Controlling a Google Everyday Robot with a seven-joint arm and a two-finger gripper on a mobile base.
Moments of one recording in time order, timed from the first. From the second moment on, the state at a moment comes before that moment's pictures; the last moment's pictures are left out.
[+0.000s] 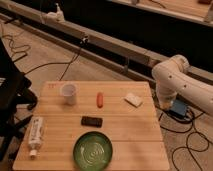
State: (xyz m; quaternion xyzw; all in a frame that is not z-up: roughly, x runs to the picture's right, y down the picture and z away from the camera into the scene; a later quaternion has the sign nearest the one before) arm 0.321 0.070 0.730 -0.30 0.12 -0.02 0.95
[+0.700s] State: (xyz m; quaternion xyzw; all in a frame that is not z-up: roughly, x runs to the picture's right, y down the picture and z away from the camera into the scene) arm 0.194 0.019 0.783 -0.28 0.02 -0.05 0.96
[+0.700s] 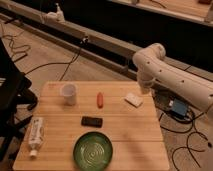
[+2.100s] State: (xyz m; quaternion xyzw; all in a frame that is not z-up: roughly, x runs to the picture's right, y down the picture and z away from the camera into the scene) arm 0.279 0.115 0.715 -0.34 -0.12 0.07 0.93
